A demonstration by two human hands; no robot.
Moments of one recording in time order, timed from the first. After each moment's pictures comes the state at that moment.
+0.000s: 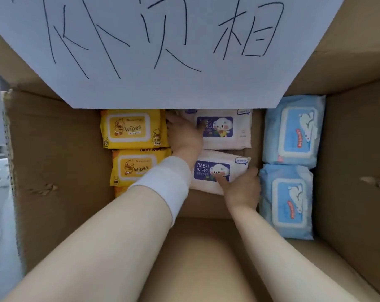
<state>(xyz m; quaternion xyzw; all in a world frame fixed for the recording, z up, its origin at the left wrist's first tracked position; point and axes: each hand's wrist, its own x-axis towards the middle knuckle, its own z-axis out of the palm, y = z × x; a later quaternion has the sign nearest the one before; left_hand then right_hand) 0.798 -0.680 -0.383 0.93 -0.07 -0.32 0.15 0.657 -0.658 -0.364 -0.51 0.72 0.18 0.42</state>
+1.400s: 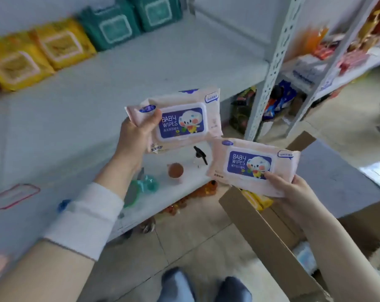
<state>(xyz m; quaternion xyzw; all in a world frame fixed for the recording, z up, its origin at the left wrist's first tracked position) 0.657 -0.151 0.267 0.70 0.12 0.09 0.70 0.614 -0.457 0.185 -0.60 0.15 0.18 0.76</state>
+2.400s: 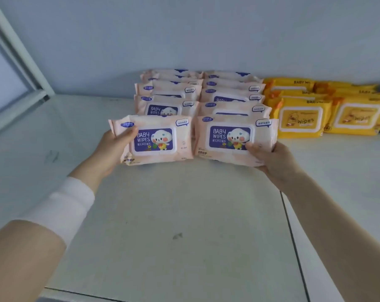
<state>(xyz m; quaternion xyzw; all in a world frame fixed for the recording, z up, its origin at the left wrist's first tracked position) 0.544 0.500 0.271 0.67 0.36 0.26 0.60 0.748 0.243 0.266 -0.65 -0.16 0.29 0.68</state>
